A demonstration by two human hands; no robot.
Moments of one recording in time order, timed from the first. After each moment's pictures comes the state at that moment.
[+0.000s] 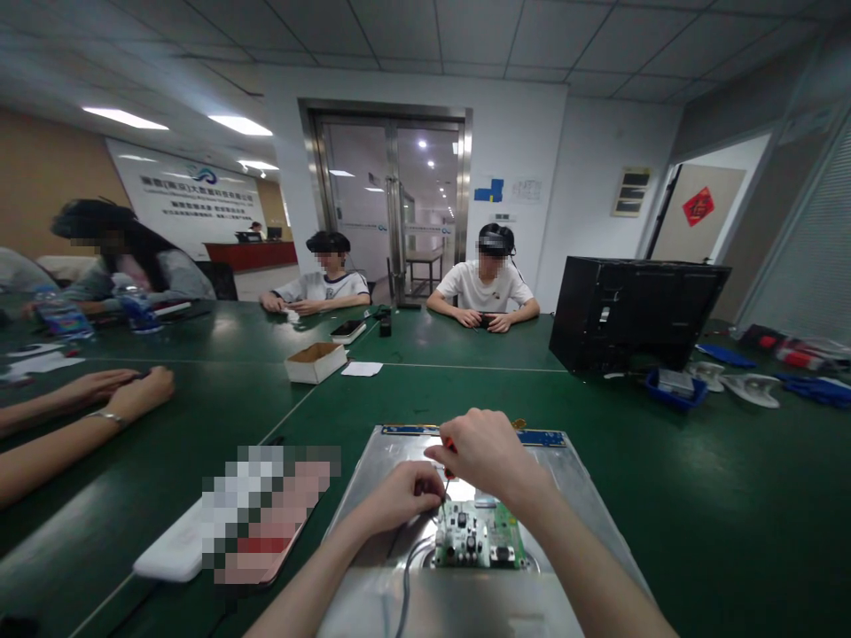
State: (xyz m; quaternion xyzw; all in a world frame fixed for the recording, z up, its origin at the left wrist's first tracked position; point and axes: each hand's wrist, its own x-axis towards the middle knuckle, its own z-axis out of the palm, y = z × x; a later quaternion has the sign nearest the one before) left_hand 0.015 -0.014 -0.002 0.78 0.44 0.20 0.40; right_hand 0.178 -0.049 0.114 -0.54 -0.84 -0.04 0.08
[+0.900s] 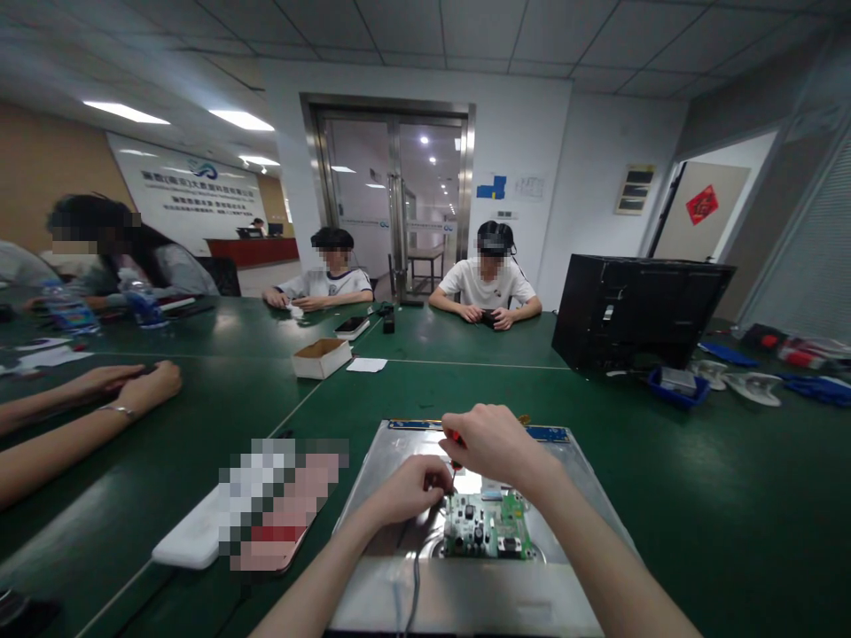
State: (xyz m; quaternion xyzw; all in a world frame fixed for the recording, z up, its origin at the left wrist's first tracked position) left_hand 0.016 -0.012 -0.010 0.80 0.43 0.21 0.38; right_hand 0.184 -0.046 0.114 -0.49 -0.87 -0.04 0.07
